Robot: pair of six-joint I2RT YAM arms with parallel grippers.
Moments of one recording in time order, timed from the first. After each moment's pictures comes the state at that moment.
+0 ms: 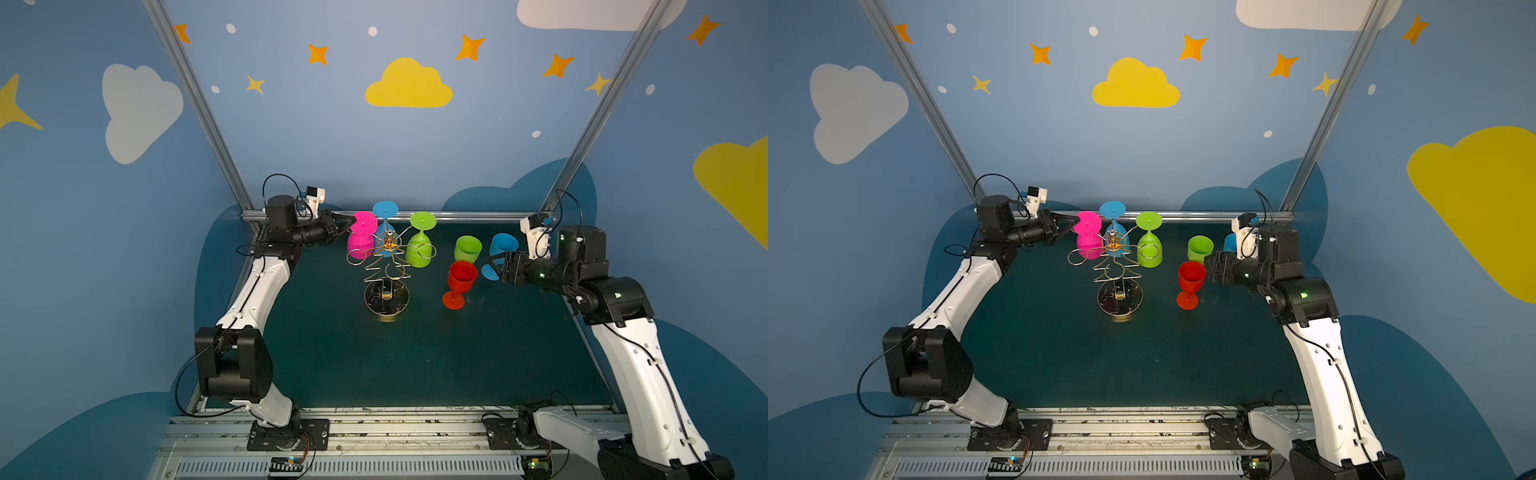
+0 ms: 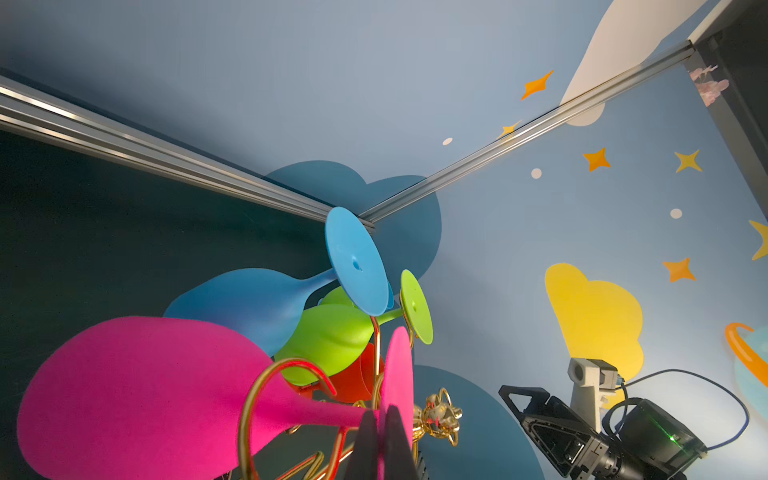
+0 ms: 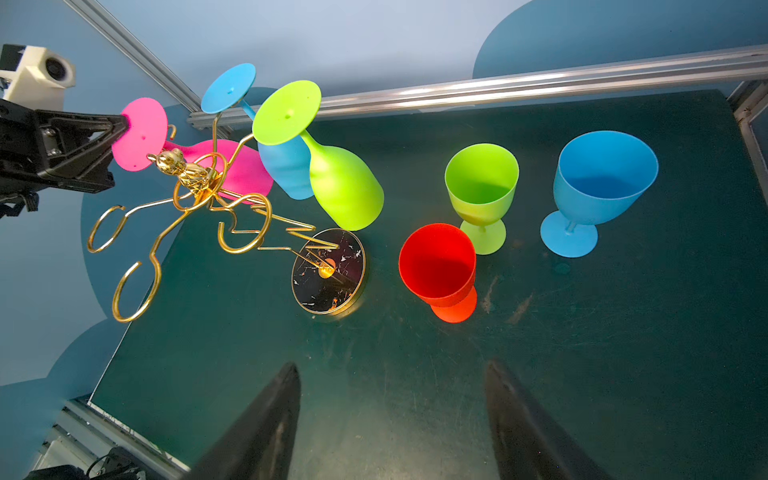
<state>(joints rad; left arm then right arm) -0.03 1.60 1.41 -0.06 0.94 -0.84 0.23 1.11 1.48 -0.97 -0.25 0.21</state>
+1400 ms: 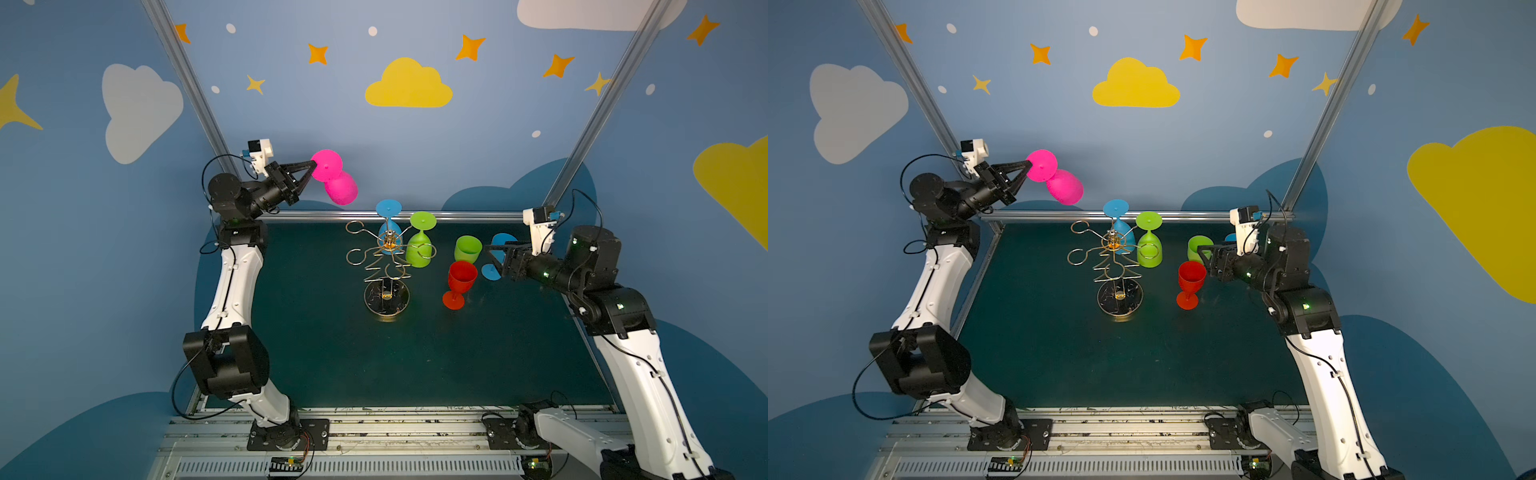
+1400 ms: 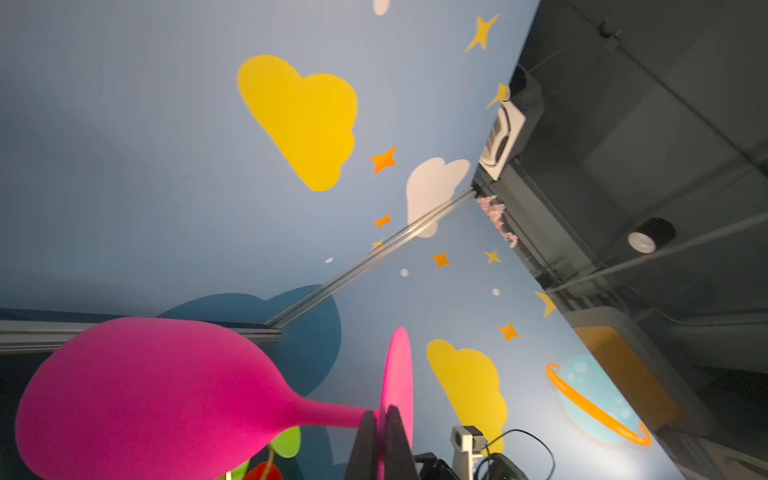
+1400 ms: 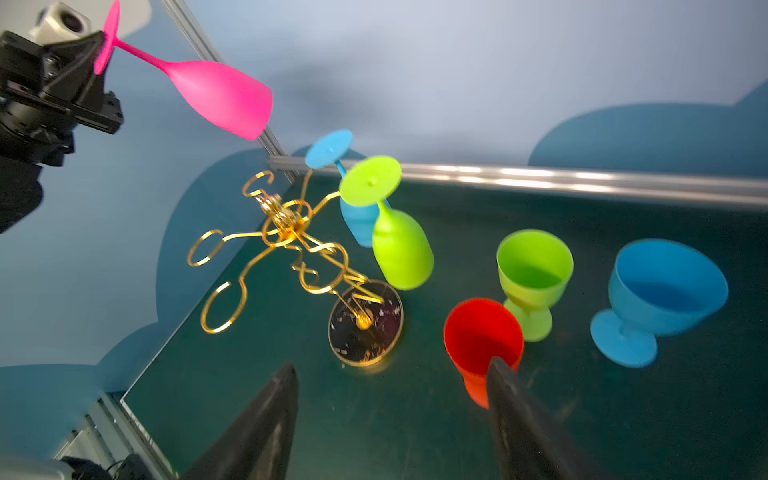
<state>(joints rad) 0.17 1.64 1.65 0.55 1.03 -1.50 0.23 1.04 1.41 -0.68 -0.42 0.17</state>
